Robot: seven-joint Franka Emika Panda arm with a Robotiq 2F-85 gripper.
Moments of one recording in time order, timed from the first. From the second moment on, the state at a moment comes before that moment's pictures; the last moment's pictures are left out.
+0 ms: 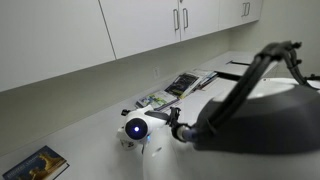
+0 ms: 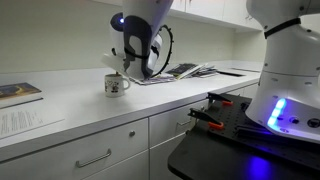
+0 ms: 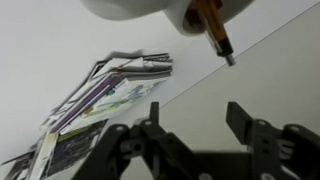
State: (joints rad) arm 1.42 1.27 -1.16 -2.33 0.42 3.26 1.72
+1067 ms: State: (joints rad) arm 1.15 0.68 -1.22 -2.24 0.35 2.77 1.34
